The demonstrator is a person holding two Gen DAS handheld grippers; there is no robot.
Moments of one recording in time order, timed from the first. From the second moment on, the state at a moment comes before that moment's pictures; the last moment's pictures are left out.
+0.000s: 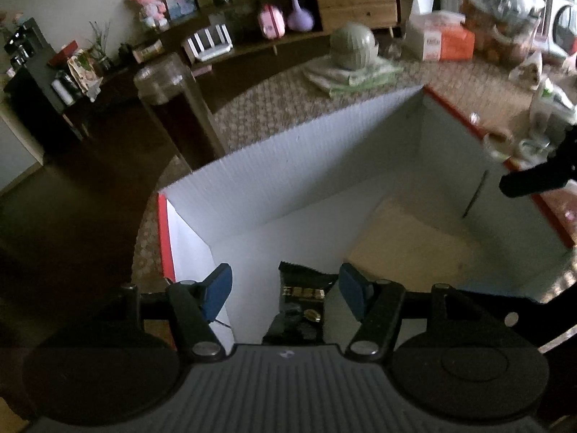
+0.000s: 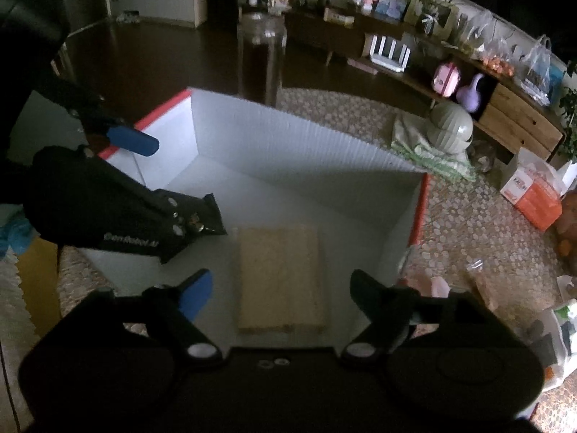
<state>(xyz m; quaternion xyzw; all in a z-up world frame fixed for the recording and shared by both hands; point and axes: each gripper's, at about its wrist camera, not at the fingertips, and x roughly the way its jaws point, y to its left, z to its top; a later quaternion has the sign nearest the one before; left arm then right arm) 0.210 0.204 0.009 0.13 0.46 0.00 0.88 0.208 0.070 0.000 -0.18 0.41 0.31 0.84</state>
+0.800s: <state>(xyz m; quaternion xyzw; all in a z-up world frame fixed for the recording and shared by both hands) 0.120 0.121 0.075 0.11 0.34 -0.03 0.93 0.143 -0.048 0.052 -0.12 0.35 0.32 0.87</state>
